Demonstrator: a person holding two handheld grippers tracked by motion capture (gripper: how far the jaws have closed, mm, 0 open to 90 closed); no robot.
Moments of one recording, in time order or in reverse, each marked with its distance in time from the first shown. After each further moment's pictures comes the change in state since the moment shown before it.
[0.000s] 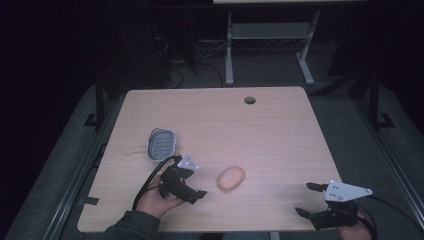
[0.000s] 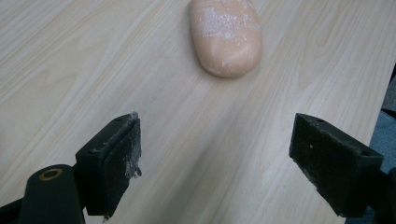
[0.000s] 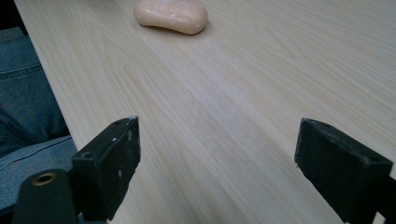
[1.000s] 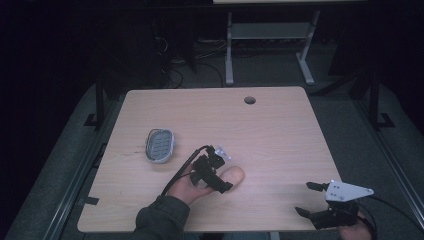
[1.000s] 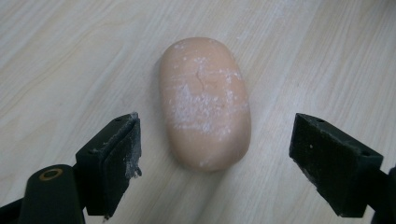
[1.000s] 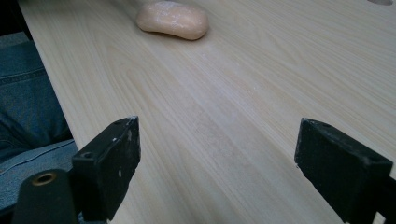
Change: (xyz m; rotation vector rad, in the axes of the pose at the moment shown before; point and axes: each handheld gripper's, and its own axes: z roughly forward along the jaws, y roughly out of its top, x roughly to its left) left arm -0.011 0.066 0.056 0.085 -0.045 0.018; right arm 0.000 0.001 -0.001 -0.019 0.009 0.001
